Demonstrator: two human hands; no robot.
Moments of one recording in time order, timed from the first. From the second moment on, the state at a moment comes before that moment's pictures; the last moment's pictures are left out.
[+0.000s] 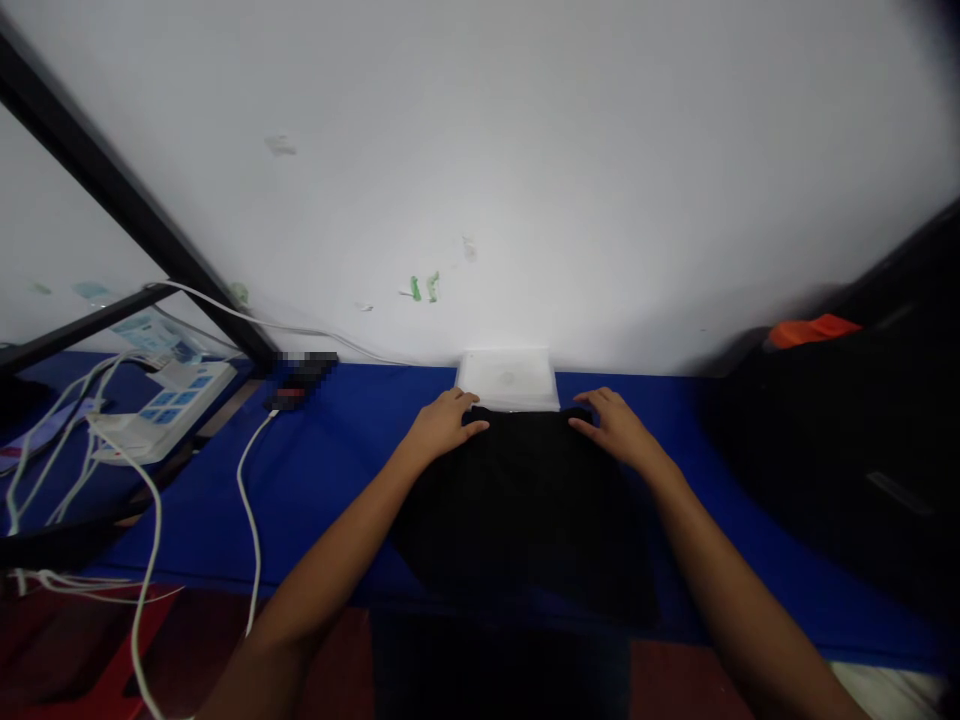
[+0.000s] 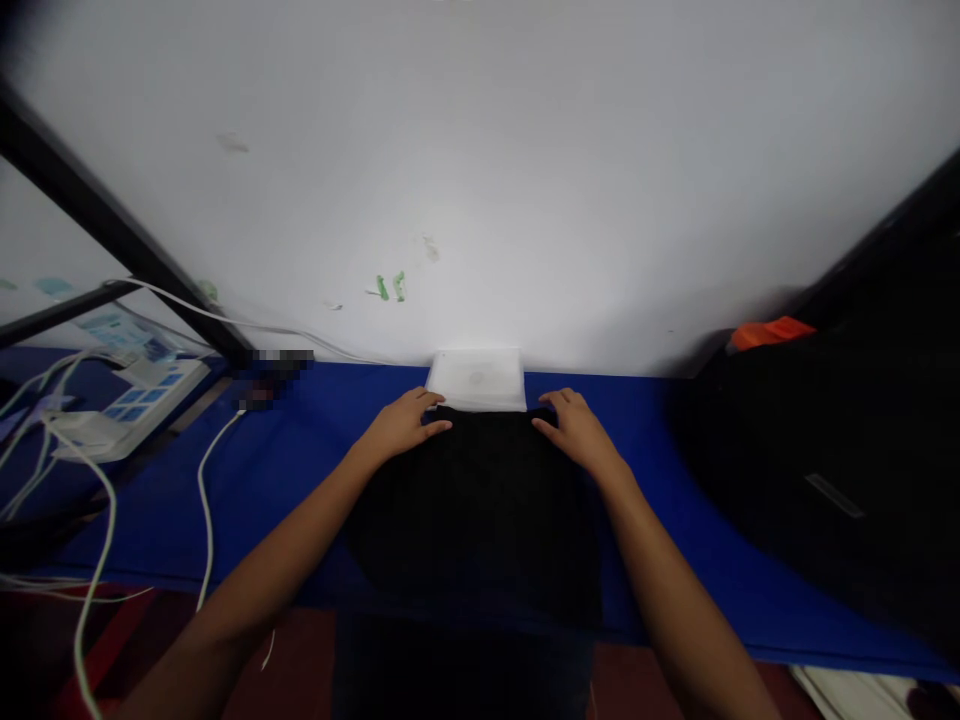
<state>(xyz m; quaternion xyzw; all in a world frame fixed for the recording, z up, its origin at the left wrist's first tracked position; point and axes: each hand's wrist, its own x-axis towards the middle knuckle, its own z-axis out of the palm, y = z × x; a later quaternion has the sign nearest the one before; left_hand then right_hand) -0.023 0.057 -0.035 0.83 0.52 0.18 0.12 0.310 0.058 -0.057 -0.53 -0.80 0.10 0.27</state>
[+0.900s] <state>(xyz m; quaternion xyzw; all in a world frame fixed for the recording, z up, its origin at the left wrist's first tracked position) -0.090 0.059 -0.019 0.79 0.54 0.20 0.22 0.308 0.015 -0.020 -0.42 -0.68 0.54 0.27</state>
